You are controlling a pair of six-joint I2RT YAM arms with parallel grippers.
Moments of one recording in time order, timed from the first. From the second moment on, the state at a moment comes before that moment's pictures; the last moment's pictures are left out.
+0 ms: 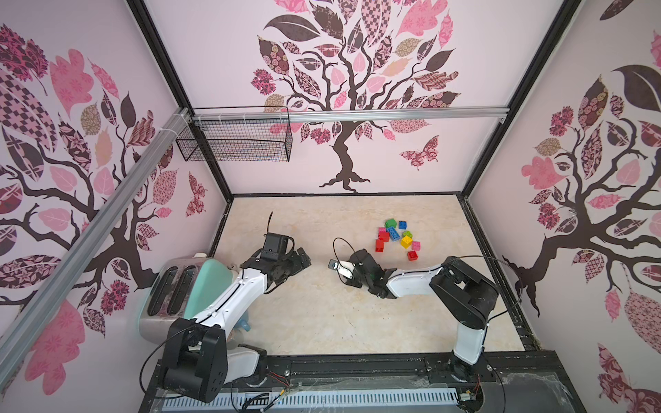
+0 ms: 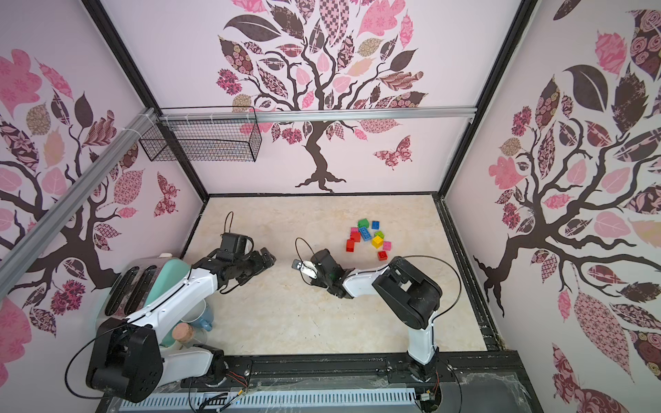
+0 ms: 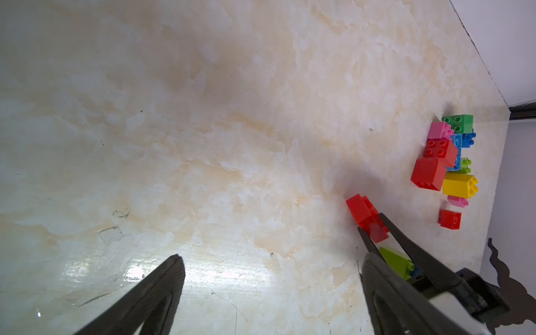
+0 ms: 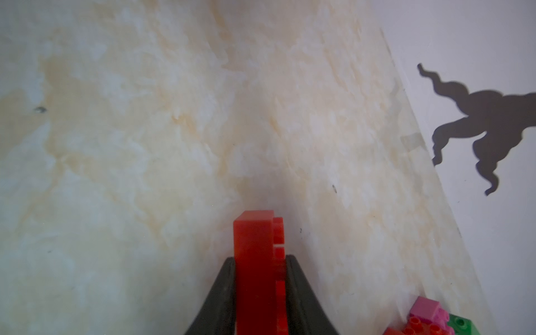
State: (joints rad) left arm -0.26 1.29 0.81 -0.49 0.14 -0.73; right arm 0.85 1.87 0.85 0.41 0.19 -0.68
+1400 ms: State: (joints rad) left arm -0.64 1.77 0.97 -0.18 0.21 -0.23; right arm 0.83 0.97 0.43 0.18 0.38 0.25
